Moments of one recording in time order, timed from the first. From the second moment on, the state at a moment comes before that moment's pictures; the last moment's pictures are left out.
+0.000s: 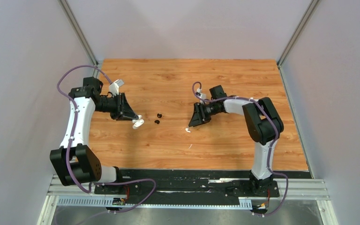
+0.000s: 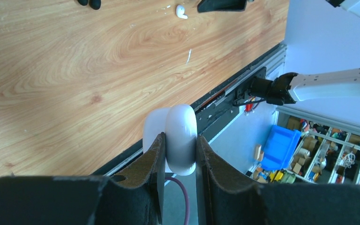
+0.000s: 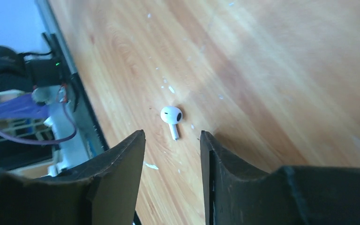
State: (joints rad) left arm 0.17 1.36 1.26 -1.24 0.89 0.08; right arm 0.39 2.02 1.17 -0.23 -0.95 0.16
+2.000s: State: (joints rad) left arm 0.17 1.33 1.24 -1.24 0.88 0.10; right arm 0.59 2.09 1.47 -0.73 -0.74 -1.26
